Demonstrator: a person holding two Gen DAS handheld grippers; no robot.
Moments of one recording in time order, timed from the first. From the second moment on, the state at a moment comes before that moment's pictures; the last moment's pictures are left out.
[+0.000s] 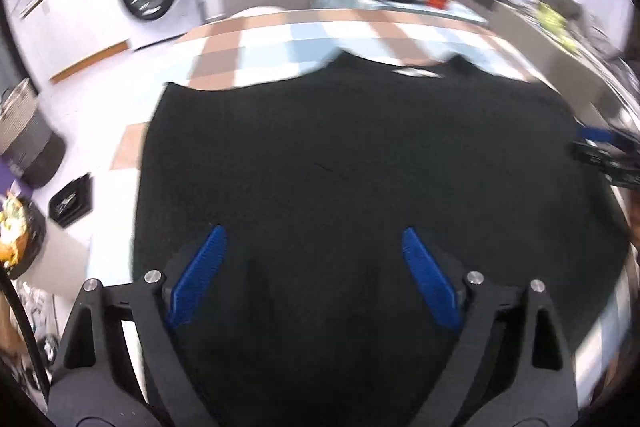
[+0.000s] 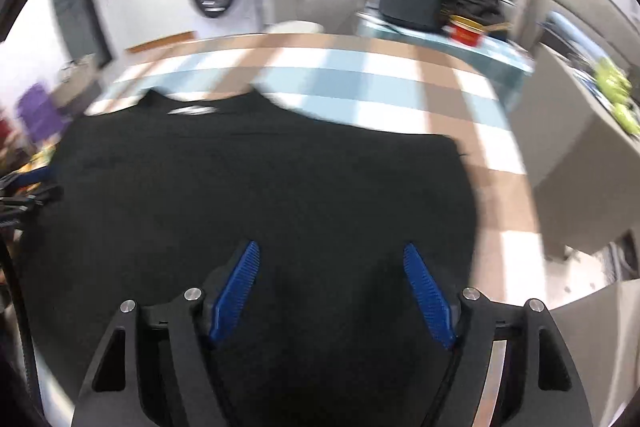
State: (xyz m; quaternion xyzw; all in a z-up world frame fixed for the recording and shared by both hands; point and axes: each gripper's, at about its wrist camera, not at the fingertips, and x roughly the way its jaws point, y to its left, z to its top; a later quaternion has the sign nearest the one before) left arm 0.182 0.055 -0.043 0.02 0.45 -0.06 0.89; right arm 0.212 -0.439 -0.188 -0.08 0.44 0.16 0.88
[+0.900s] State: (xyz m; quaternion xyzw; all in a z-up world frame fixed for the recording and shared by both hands) left arm -0.019 0.128 -0.041 -0.10 0.43 0.02 0.89; right arm 0.042 -0.477 -0.182 0.07 0.39 0.17 0.90
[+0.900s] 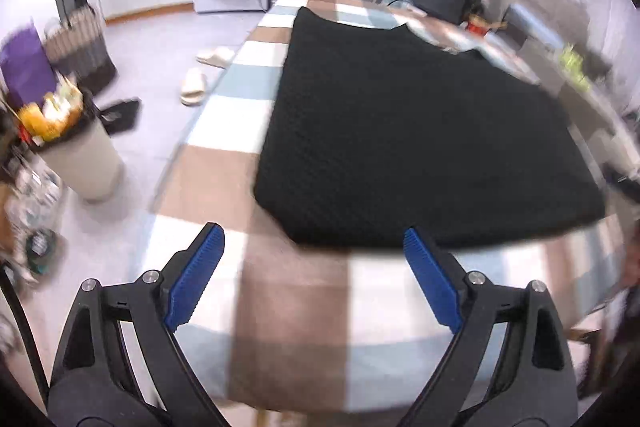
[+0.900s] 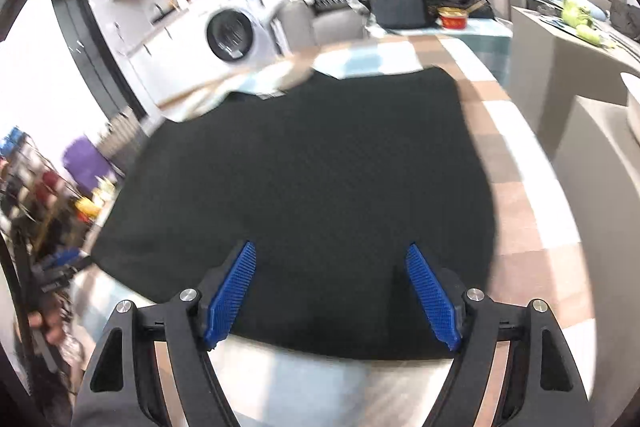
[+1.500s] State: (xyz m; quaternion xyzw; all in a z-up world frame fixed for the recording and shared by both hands) left arm 0.023 0.100 -0.062 -0.21 0.38 0.07 0.90; right arm 0.060 -0.447 -0.189 0.07 0.39 0.21 0.89
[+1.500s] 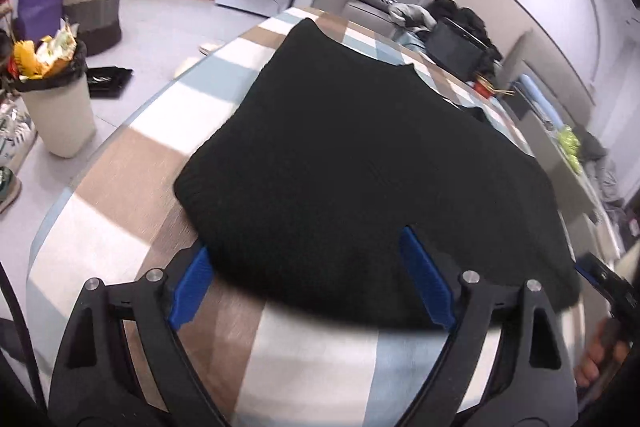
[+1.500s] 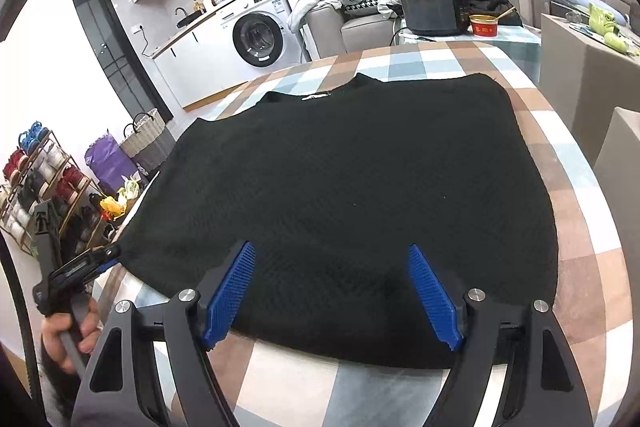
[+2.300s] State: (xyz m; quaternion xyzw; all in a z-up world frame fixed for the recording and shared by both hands) left arm 0.031 0.100 0.009 -0.20 0.30 0.02 0.93; right arm 0.067 -0.471 -0.190 0.08 0.39 0.17 0.90
